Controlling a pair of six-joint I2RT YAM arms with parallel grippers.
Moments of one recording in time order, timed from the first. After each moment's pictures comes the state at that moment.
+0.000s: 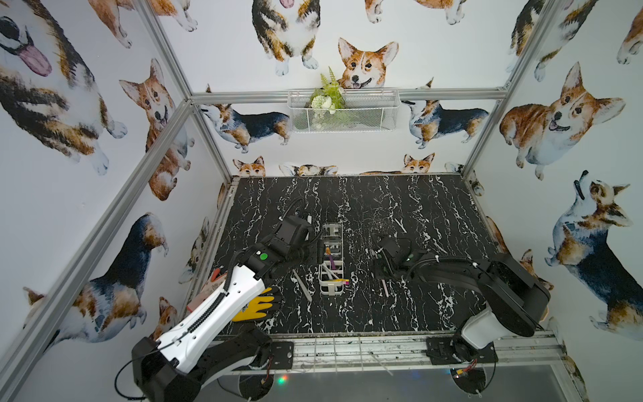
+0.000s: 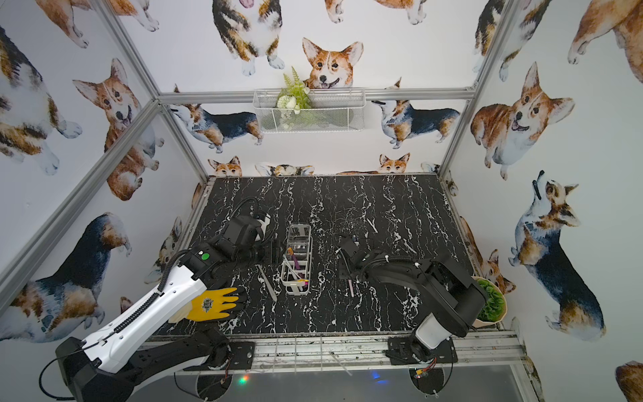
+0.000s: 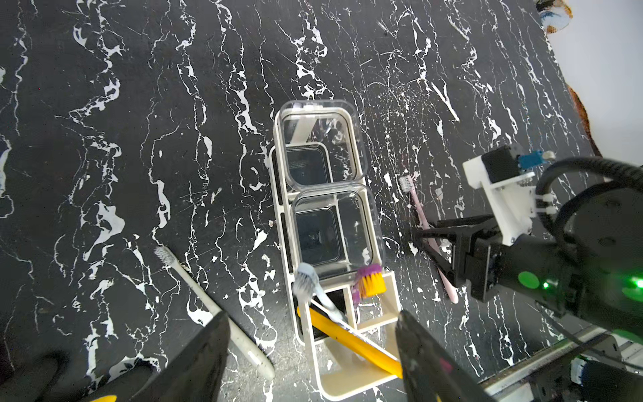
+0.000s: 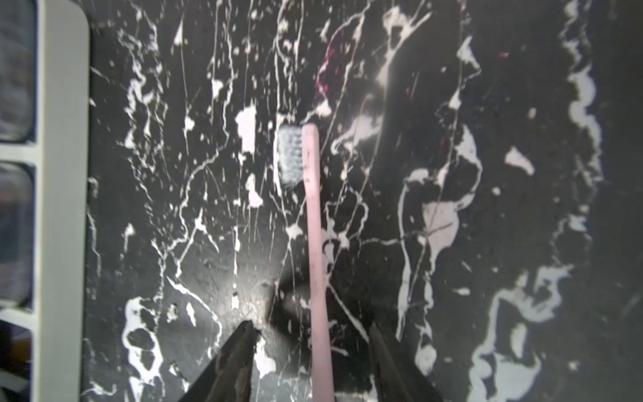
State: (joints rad) left arm -0.64 1.07 1.01 -0.78 -0.06 -0.49; right arm 0.84 1.57 0.74 -0.32 0.16 0.71
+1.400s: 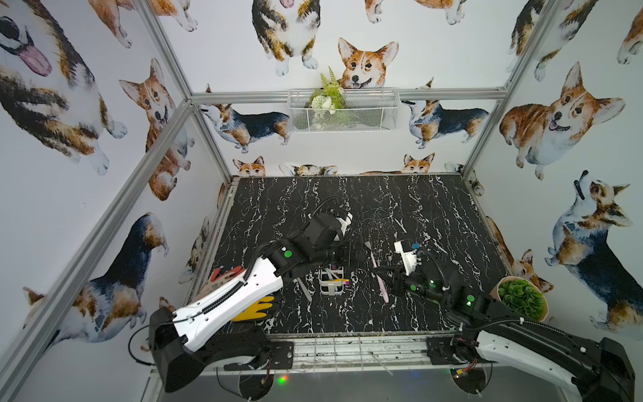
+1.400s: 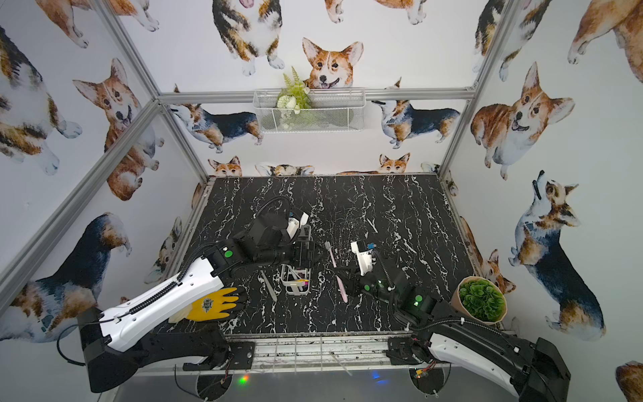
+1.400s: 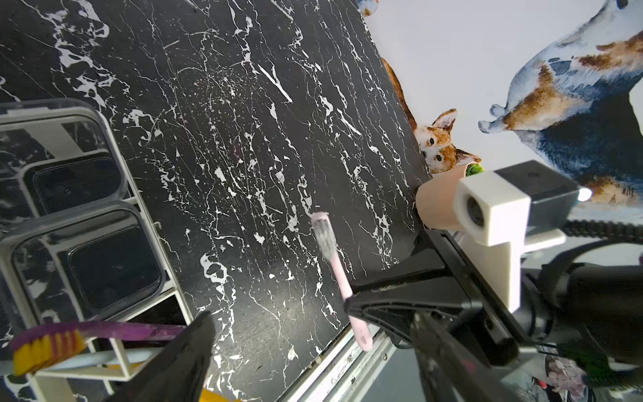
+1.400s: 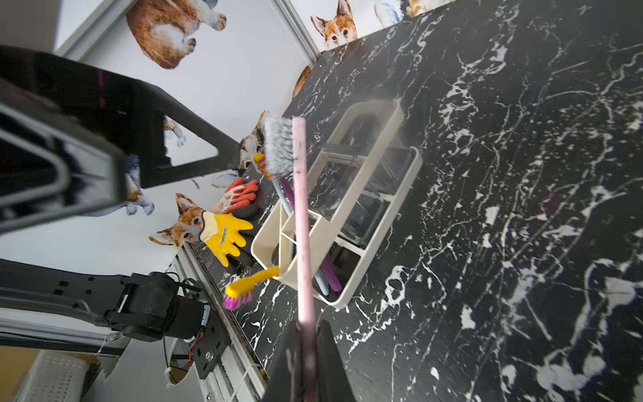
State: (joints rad) left arm -0.89 1.22 1.14 -0.59 0.16 -0.63; right arm 0.94 0.75 0.42 0.02 -0.11 0.65
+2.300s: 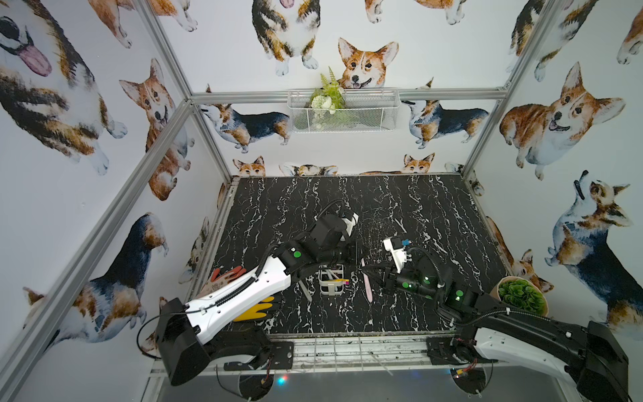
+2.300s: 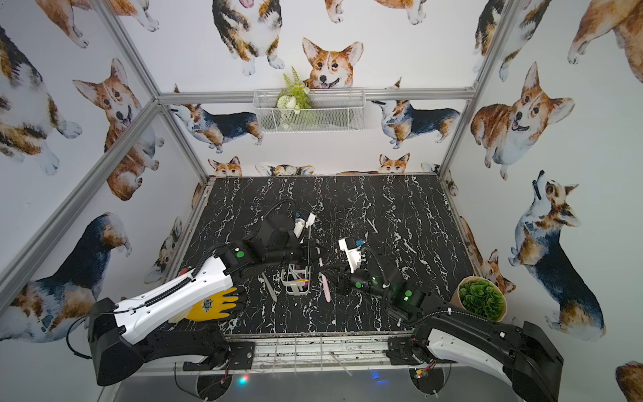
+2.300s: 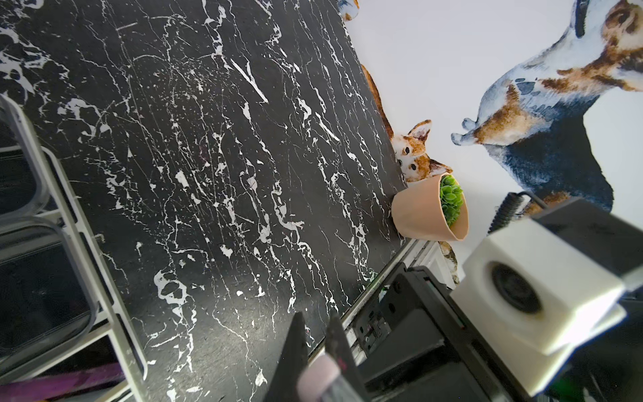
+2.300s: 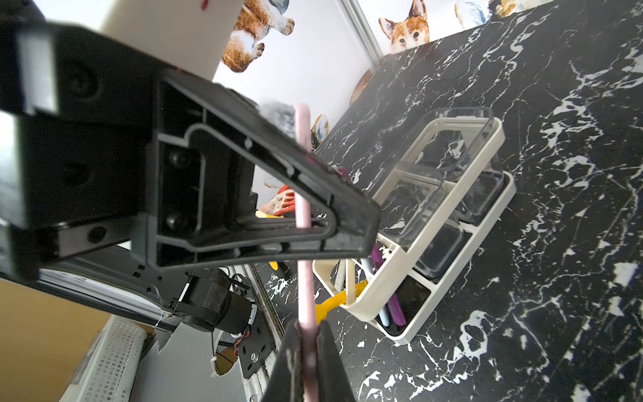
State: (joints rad) left arm -0.90 1.26 1.09 -0.45 0.21 -0.71; right arm 0.97 0.87 0.44 0.22 -0.21 0.66
